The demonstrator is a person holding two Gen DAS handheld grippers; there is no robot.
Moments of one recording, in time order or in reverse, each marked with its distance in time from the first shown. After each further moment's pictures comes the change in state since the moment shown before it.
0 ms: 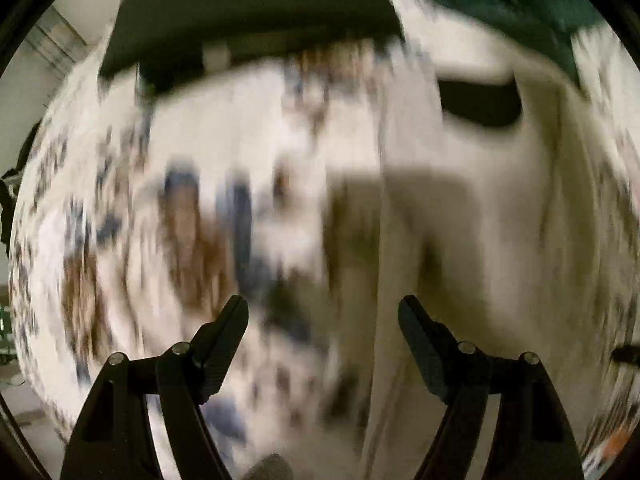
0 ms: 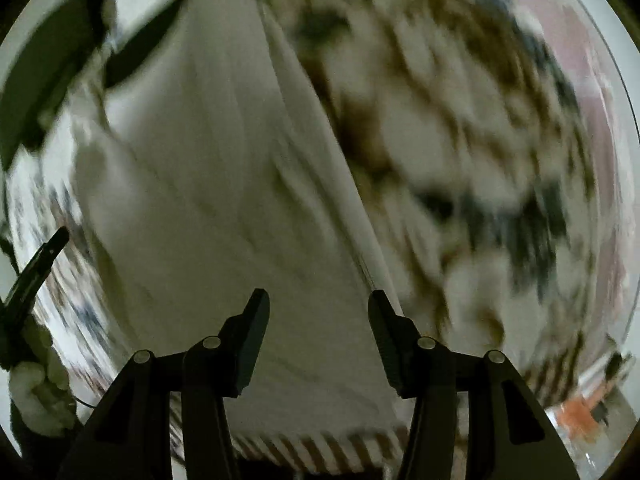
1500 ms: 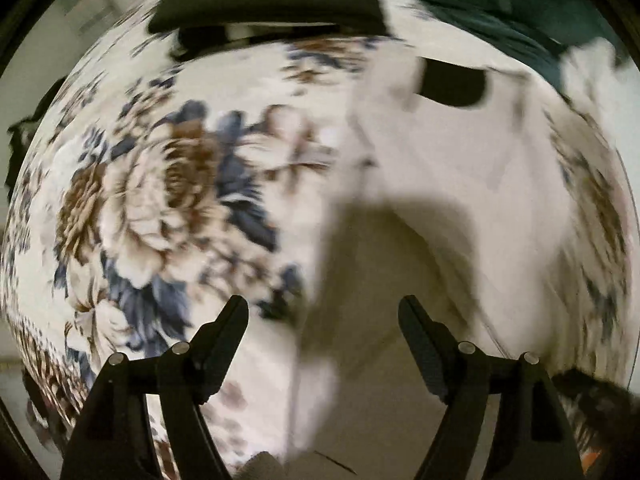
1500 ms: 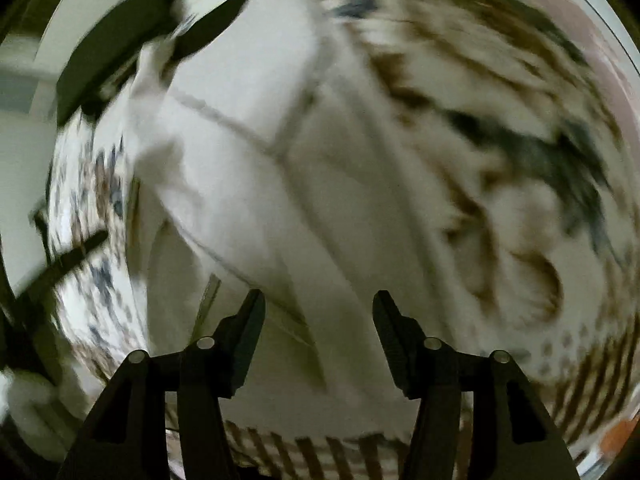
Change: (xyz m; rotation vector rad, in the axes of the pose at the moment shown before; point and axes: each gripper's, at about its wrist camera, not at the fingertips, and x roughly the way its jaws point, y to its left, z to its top) left arm -0.028 -0.029 -0.074 -0.168 -0.095 -0.012; right arm 0.055 0.023 -0.082 -0.144 -0.230 0.140
